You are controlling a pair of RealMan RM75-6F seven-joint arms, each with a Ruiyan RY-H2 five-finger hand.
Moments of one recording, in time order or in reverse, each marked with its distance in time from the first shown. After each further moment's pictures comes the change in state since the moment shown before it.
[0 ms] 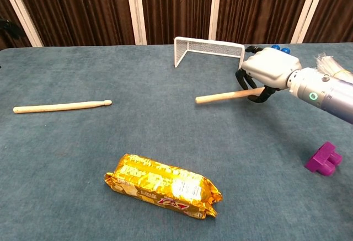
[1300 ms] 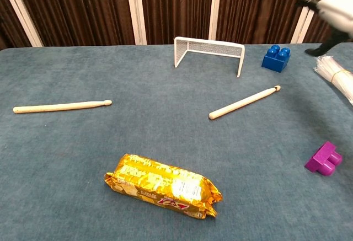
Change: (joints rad) left arm 0.105 0.121 0.069 -0.151 0.127 0.183 0.029; right arm -0.191 0.407 0.290 -0.669 0.319 0.065 -0.289
